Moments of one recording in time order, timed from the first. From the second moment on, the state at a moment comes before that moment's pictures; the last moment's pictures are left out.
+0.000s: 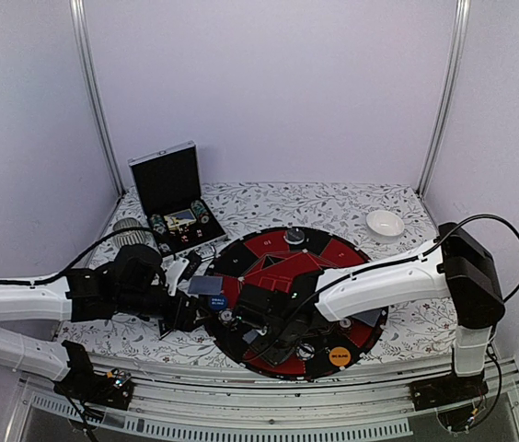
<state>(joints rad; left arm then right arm) -0.90 1.06 0.54 -0.20 0.16 -0.46 1.30 2.00 1.39 -0.69 0.17 0.36</state>
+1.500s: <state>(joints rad) -0.90 1.13 0.40 0.16 0.47 -0.63 1.31 1.87 1.37 -0.46 0.10 -0.14</state>
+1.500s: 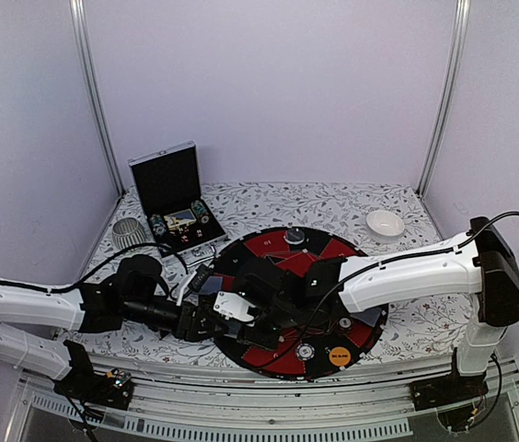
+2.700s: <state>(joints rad) -0.81 1.14 0.36 0.26 0.57 -0.68 1.33 1.89 1.41 -0.40 0.09 -0.23</state>
